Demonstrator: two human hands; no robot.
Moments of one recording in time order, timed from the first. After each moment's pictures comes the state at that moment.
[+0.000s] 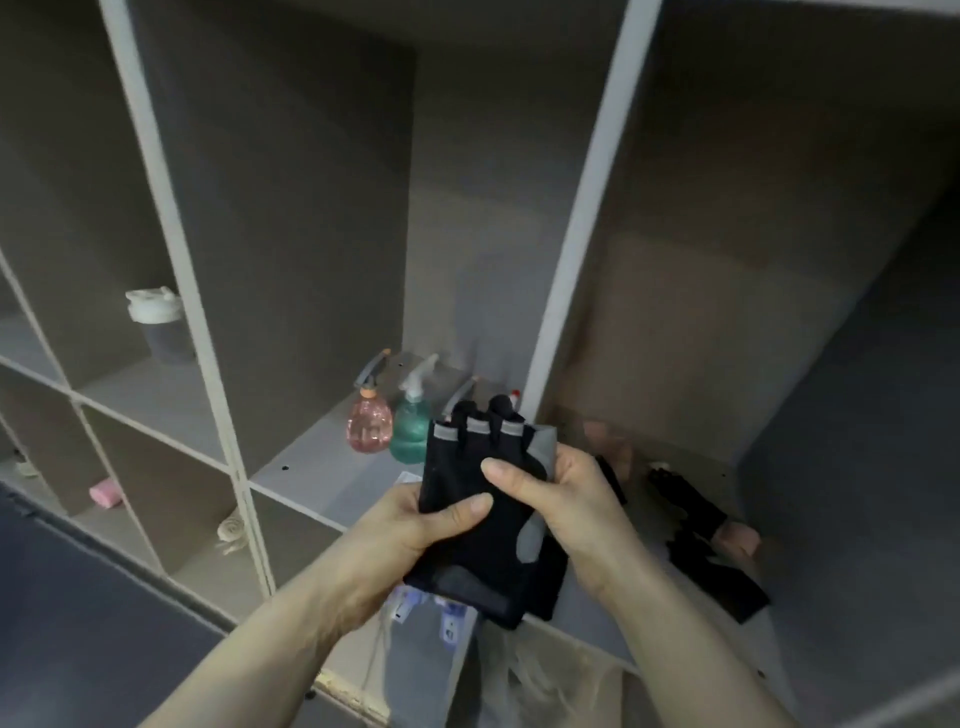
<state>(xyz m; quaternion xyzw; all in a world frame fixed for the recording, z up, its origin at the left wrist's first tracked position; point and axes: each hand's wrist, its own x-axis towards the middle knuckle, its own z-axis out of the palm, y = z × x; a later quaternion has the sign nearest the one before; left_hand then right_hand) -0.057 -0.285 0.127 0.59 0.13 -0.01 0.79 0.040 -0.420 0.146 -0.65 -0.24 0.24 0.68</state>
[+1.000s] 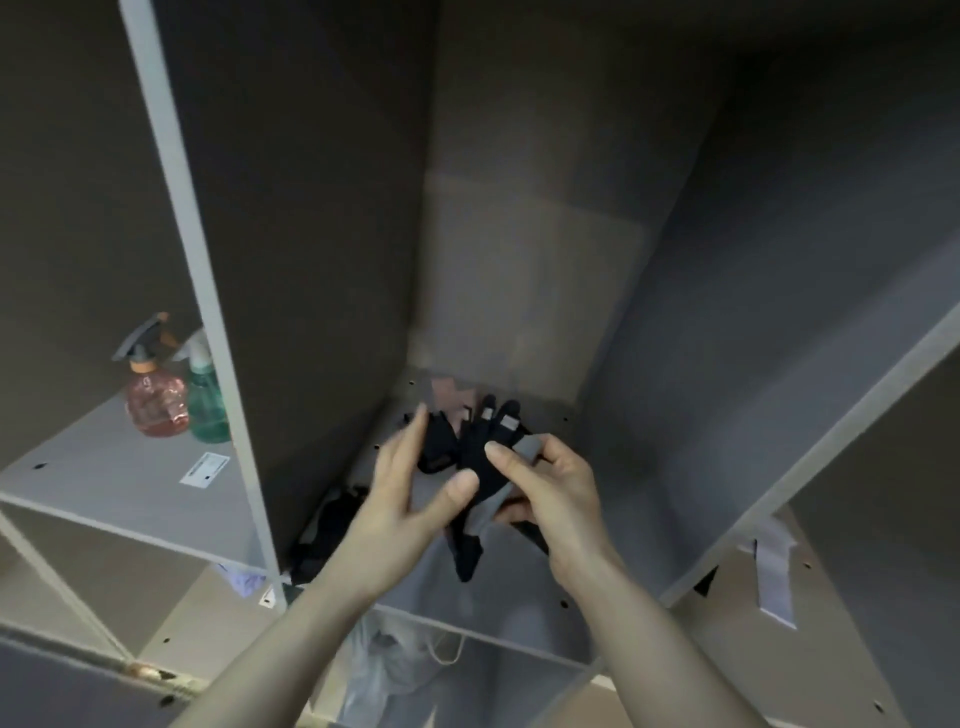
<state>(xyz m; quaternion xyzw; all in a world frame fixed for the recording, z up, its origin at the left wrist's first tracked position) 0.079 -0.473 0.076 0.77 0.06 0.13 0.63 0.142 -0.613 0.112 -0.68 -0.09 0.13 0.71</state>
